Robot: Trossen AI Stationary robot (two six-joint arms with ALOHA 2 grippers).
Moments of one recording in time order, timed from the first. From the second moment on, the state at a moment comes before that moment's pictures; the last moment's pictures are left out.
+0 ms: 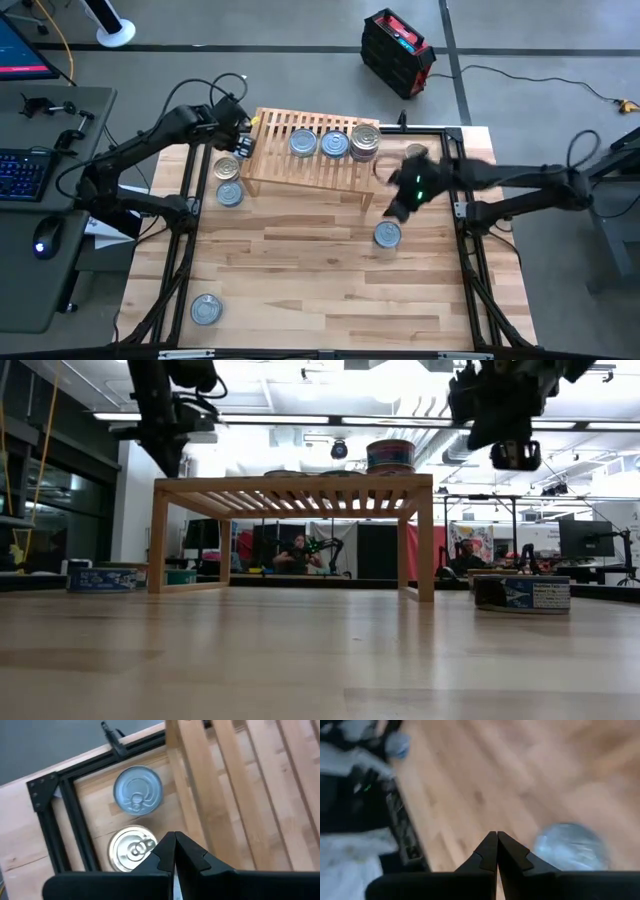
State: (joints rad) left arm 0.67 1.24 1.21 -1.15 -0.29 -0.47; right arm -0.11 1.07 0.84 -0.60 -0.34 0.77
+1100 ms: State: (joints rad) left arm 0.67 1.24 1.21 -1.11 -0.26 -0.43; right arm -0.04 1.13 0.72 -0.32 0.33 0.94
